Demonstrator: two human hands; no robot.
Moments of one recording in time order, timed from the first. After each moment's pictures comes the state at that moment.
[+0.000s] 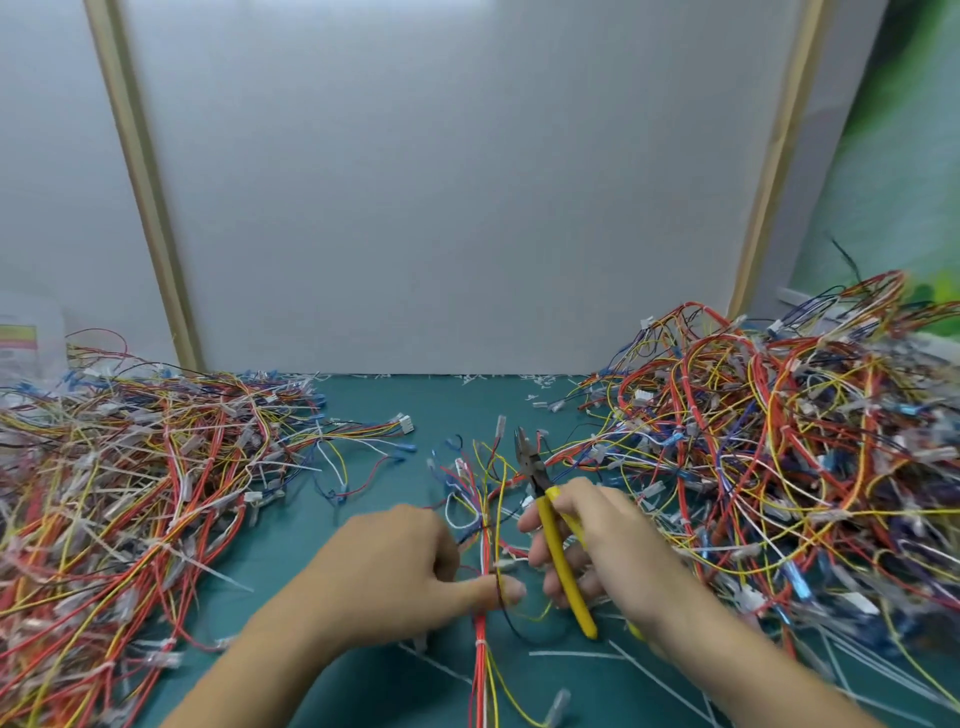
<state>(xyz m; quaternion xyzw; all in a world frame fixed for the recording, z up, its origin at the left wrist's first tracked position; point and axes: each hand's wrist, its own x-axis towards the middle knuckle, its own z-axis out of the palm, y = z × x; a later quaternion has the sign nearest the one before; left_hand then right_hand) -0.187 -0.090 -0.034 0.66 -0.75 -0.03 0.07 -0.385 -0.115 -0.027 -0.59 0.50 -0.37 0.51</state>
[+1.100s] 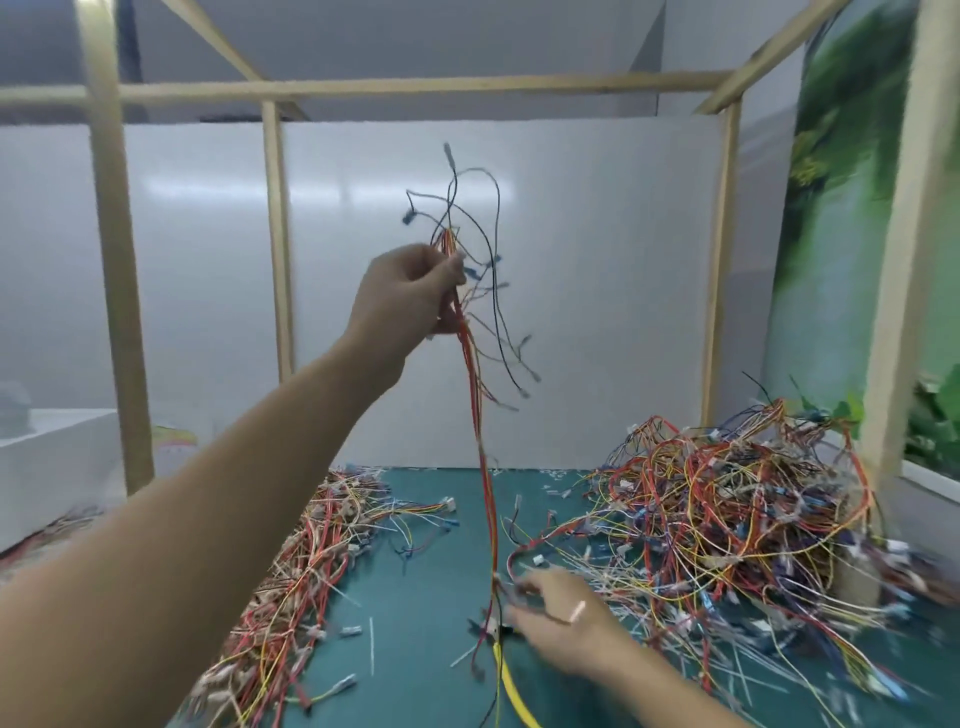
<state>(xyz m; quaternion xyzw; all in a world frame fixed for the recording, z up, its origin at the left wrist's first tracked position) -0.197 0.004 0.237 0.41 -0.61 -0.14 0.67 -0.377 -0.039 -0.013 -0.80 0.52 -0.18 0.22</state>
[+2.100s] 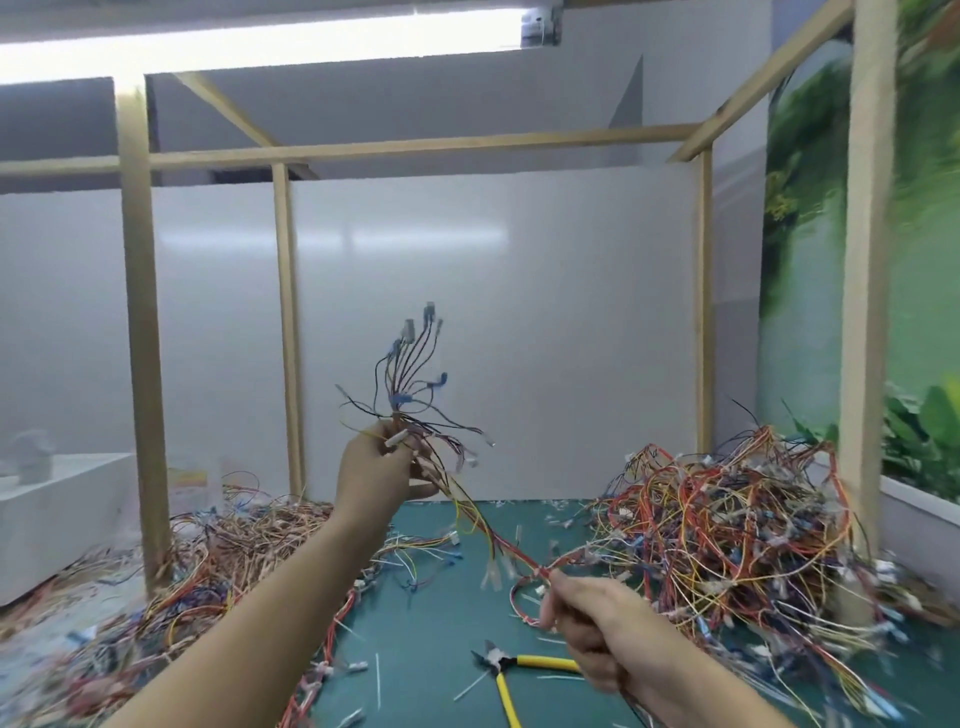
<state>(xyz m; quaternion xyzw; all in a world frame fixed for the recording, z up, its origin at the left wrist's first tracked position) -0.176 -0.001 0.130 0.49 -0.47 -0.24 0.69 -0.422 0.006 0.037 -0.63 0.32 -0.33 0.63</state>
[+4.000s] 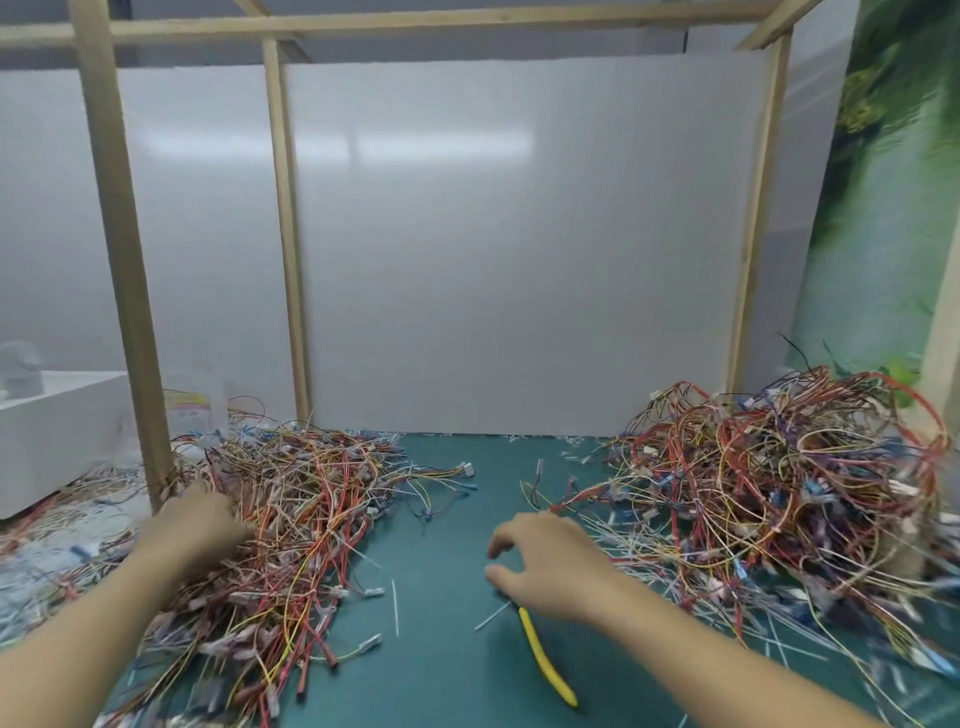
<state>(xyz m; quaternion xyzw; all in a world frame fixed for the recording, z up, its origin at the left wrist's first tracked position) 0.044 0.004 0.003 0.90 -0.44 0.02 0.09 -0.336 -0.048 0.000 -0.89 0.44 -0.11 0.06</state>
